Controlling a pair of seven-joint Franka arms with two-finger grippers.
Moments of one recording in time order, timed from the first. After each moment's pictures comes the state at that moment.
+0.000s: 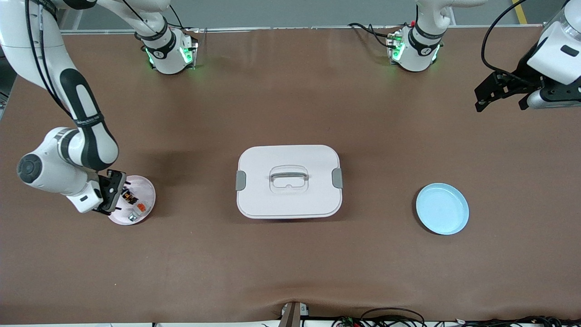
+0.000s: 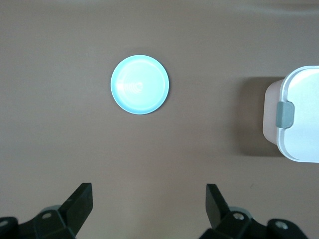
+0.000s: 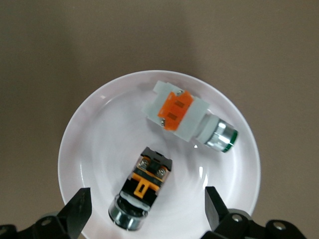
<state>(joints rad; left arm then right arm) -0.08 -0.07 -0.09 -1.57 0.02 1.56 -0.19 -0.13 0.54 -0.02 -1.85 0.13 2.34 -1.58</state>
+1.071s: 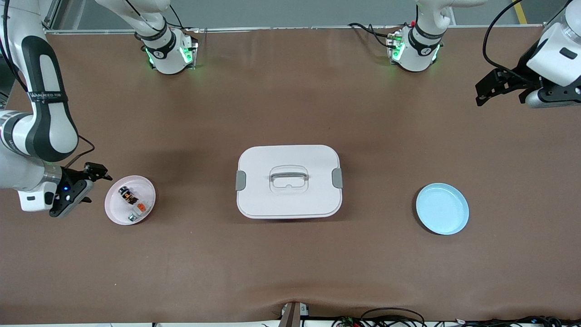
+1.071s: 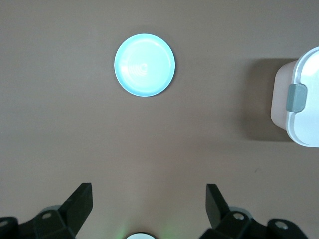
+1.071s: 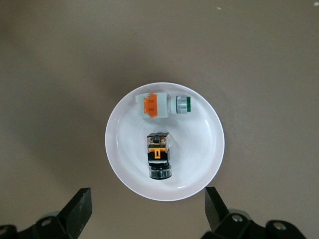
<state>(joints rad) -0.07 -0.07 -0.09 -1.57 0.02 1.48 -0.19 -0.15 0.40 -0.02 -1.73 0.13 2.04 -1.00</state>
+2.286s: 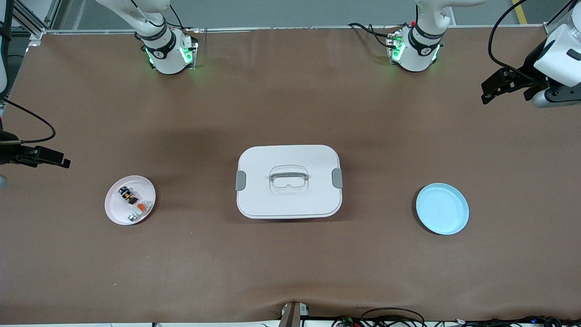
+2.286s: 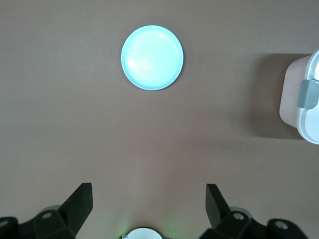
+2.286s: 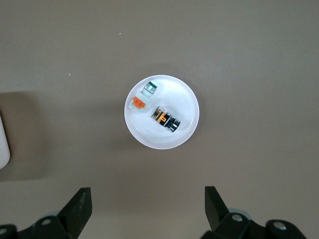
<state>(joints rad) -0.04 -0.09 -0.09 -1.61 0.02 1.48 -0.18 -0.17 0.21 -0.01 -1.54 0.09 1.69 -0.12</state>
